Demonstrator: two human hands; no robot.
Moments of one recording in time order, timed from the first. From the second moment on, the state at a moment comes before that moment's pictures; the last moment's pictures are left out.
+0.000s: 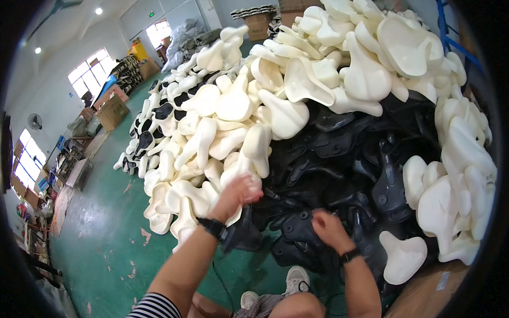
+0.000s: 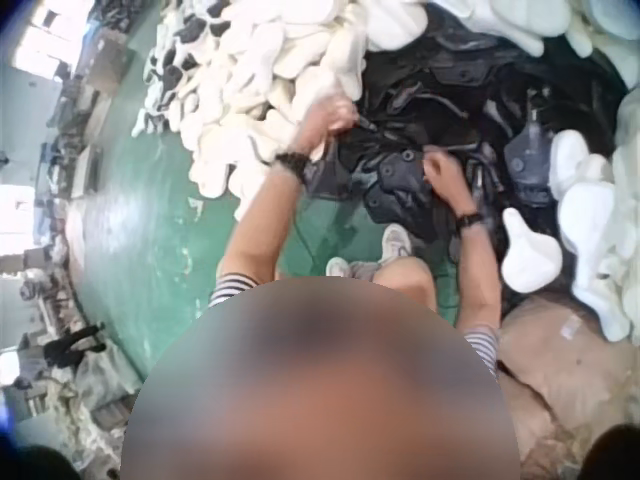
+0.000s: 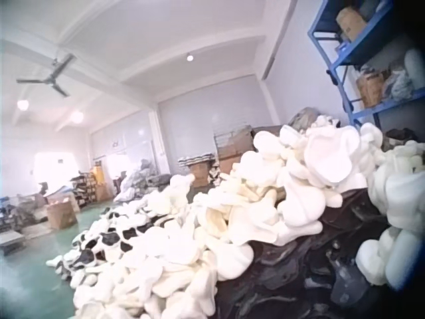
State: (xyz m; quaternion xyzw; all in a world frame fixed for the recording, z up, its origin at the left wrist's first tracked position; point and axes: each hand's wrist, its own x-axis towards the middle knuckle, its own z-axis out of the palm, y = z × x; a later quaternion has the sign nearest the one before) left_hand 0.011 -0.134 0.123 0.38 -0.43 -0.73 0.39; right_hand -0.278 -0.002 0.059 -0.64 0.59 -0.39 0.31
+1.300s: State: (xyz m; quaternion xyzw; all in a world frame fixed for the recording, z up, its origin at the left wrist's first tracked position) left_hand -0.071 0.006 -0.107 0.60 -0.12 -0.76 0.23; right_hand -0.391 0.239 -0.165 -0.14 0.87 -0.41 0.24
